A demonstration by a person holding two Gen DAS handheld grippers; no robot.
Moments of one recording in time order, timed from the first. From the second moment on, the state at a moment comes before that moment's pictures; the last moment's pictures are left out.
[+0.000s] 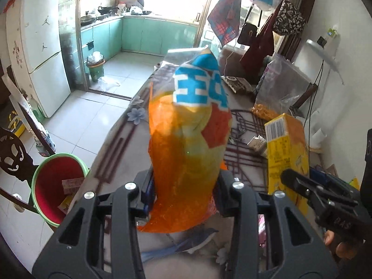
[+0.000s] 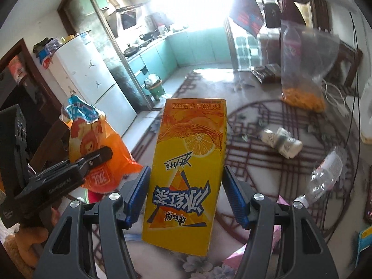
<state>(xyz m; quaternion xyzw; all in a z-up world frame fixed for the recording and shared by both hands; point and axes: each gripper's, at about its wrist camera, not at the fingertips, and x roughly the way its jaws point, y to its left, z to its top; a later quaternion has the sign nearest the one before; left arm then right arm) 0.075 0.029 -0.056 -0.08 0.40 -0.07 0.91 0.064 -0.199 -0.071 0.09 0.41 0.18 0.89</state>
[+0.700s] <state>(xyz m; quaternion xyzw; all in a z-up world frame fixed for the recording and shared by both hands) 0.074 0.125 -0.049 -0.08 0.39 -0.13 0.91 0.044 -0.091 -0.036 0.05 0.37 0.11 0.92</state>
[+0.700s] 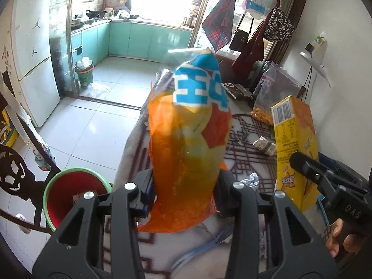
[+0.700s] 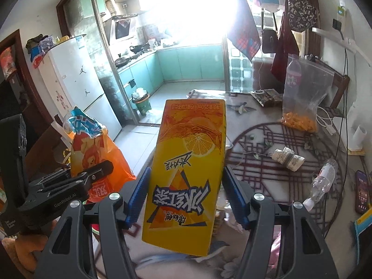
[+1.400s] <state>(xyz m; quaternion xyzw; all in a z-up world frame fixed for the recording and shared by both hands) 0.071 0.239 -0.059 -0.09 0.39 -0.10 0.91 0.049 0.033 -0.041 0.01 0.37 0.13 0.92</state>
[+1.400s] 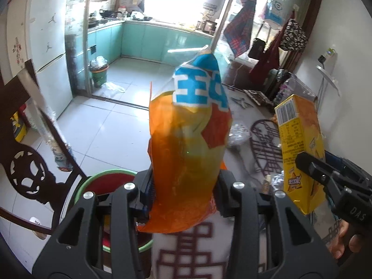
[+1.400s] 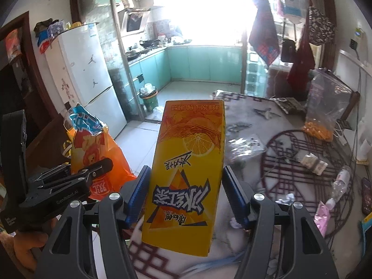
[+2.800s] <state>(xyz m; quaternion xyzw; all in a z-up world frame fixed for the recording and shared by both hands) 0.094 0.358 -0.156 -0.13 0.50 0.02 0.85 0.117 0.164 -0.137 0.00 0.50 0.23 0.83</state>
